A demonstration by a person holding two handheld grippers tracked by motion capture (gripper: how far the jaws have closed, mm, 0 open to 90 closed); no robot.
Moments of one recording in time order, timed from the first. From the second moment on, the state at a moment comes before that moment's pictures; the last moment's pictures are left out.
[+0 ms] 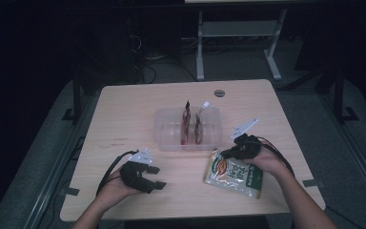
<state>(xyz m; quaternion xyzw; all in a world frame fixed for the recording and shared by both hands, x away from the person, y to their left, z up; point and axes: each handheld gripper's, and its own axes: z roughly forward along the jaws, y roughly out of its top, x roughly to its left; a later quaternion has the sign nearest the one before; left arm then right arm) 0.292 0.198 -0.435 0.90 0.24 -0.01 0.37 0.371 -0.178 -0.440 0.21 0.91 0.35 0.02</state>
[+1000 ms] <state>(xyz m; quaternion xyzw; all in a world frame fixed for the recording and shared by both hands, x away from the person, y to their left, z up) 0.291 0.189 -0.434 0.90 0.22 -0.01 0.38 0.335 -0.100 -0.415 0.13 0.91 0.39 0.01</state>
